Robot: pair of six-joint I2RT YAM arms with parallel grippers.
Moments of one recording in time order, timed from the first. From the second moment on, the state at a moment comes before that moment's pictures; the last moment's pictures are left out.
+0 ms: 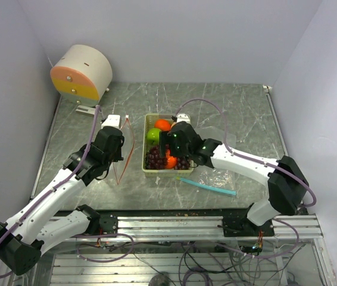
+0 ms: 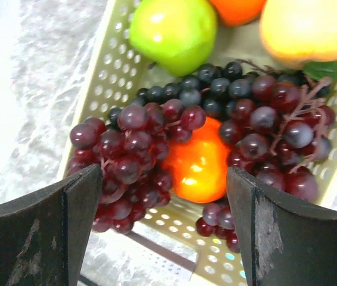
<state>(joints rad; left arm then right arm) -0.60 0.92 0.89 -0.67 -0.44 -0.37 0.88 1.56 1.09 -0.25 0.25 0.54</state>
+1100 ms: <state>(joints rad) -0.60 0.92 0.88 -0.66 -0.44 -0.37 0.96 1.73 1.08 -0.03 0.19 0.53</state>
